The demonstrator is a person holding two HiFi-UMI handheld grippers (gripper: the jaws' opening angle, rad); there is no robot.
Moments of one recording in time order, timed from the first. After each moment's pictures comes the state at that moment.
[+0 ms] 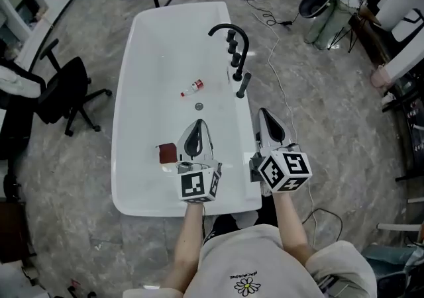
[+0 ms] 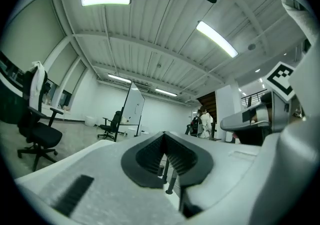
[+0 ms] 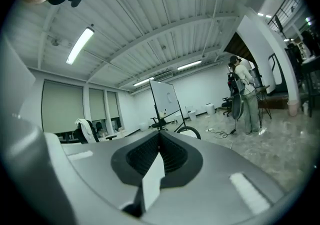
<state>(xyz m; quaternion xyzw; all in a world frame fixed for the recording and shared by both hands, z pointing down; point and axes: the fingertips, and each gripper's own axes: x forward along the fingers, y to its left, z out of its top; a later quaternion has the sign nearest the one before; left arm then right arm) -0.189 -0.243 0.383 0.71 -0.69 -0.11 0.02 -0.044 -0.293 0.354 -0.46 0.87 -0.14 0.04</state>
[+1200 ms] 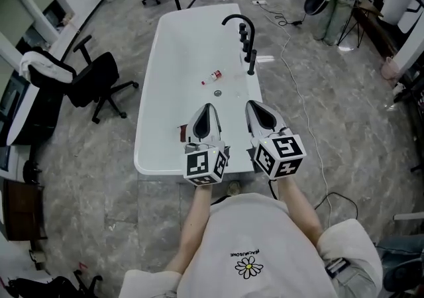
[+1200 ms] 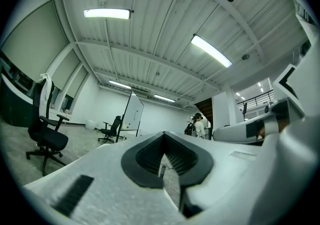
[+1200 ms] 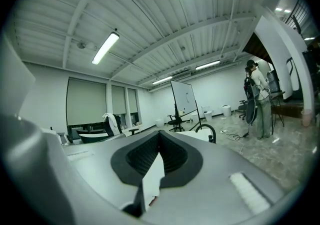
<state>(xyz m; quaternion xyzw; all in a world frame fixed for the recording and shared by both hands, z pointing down) -0.129 -0.050 0.328 0.71 -0.69 -0.13 0.00 -0.028 -0.074 0.318 -0.38 0.92 -0.10 0.02</state>
